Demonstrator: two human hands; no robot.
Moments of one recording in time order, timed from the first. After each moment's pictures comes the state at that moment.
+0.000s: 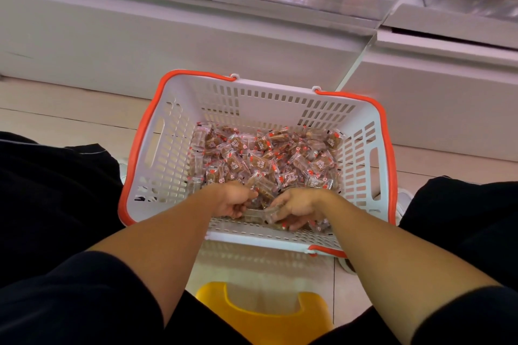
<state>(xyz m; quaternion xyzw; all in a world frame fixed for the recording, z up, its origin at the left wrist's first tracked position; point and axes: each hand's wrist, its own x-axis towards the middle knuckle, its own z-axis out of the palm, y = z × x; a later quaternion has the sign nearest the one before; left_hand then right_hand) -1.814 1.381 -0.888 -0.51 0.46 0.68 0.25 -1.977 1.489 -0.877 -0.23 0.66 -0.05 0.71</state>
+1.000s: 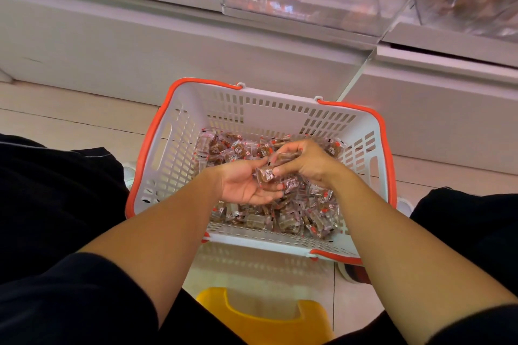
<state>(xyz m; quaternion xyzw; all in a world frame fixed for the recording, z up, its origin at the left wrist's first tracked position) -1.828 1.354 -0.839 -0.33 0.20 0.91 0.17 -2.004 1.442 -0.814 -0.34 0.66 -0.35 0.57</state>
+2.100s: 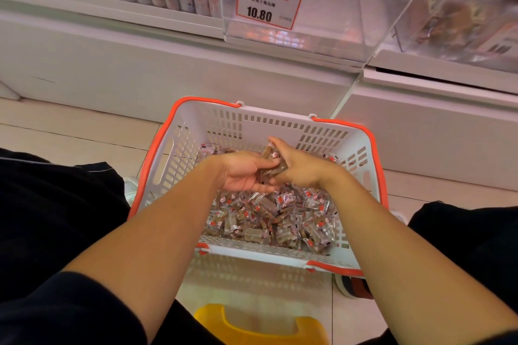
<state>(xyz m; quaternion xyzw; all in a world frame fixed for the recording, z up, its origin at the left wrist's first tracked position) -1.849 1.336 -0.789 -0.33 0.38 0.86 0.13 -1.989 1.430 -0.754 -0.48 0.69 -0.16 0.52</state>
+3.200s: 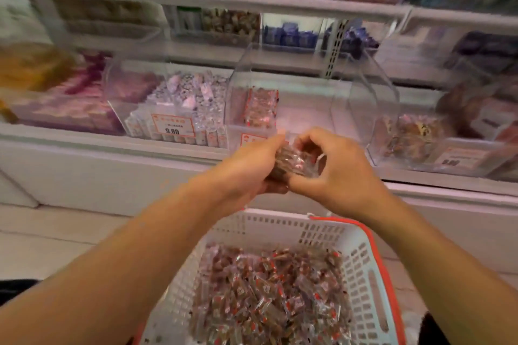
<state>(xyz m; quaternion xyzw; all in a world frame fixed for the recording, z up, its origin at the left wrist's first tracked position) -1.882 1.305 -0.547 -0.32 0.57 0.74 -0.18 -2.002 1.402 -0.543 -0.61 0.70 -0.38 0.06</state>
